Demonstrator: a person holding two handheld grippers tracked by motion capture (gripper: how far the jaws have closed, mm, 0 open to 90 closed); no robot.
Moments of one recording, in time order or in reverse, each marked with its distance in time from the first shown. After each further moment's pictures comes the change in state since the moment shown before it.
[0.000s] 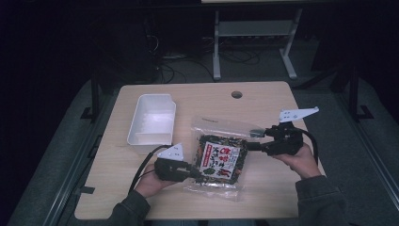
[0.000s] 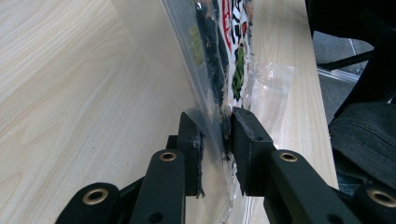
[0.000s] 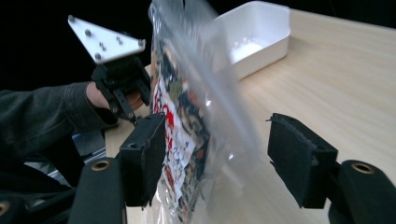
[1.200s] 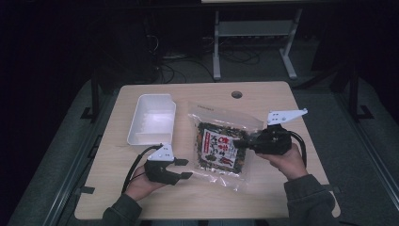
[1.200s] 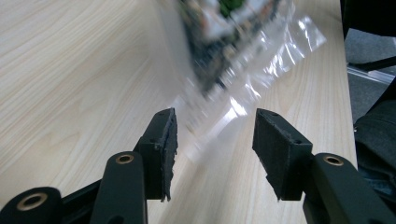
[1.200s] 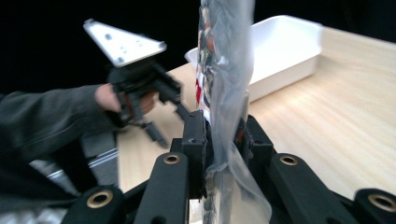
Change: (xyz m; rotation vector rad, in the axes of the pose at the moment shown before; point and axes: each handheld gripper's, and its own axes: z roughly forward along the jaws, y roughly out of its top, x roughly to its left) left arm -0.005 -0.011 -0.026 0.009 0.139 -0.014; right arm 0.025 0.018 0.018 -0.035 0.005 -0.051
